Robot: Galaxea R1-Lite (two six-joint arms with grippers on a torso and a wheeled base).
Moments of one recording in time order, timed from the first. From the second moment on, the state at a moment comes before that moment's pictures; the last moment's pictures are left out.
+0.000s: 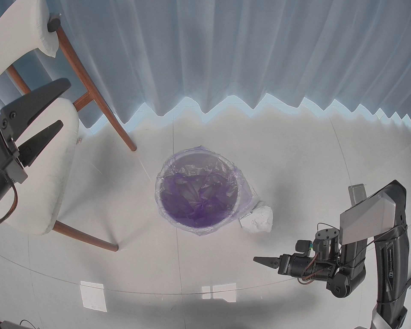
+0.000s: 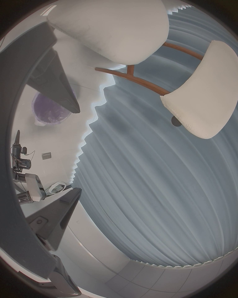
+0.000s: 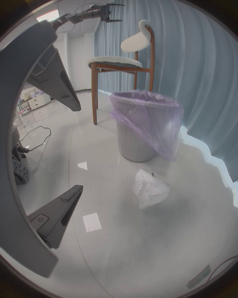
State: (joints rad) left arm -0.55 1.02 -0.70 -0.55 -0.03 -0.57; right arm 0.37 2.43 -0.34 -1.55 0.46 0.62
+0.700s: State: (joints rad) left arm -0.55 1.01 -0.70 -0.55 -0.03 -0.58; right arm 0.41 2.36 -0.53 -1.55 0.54 0.80
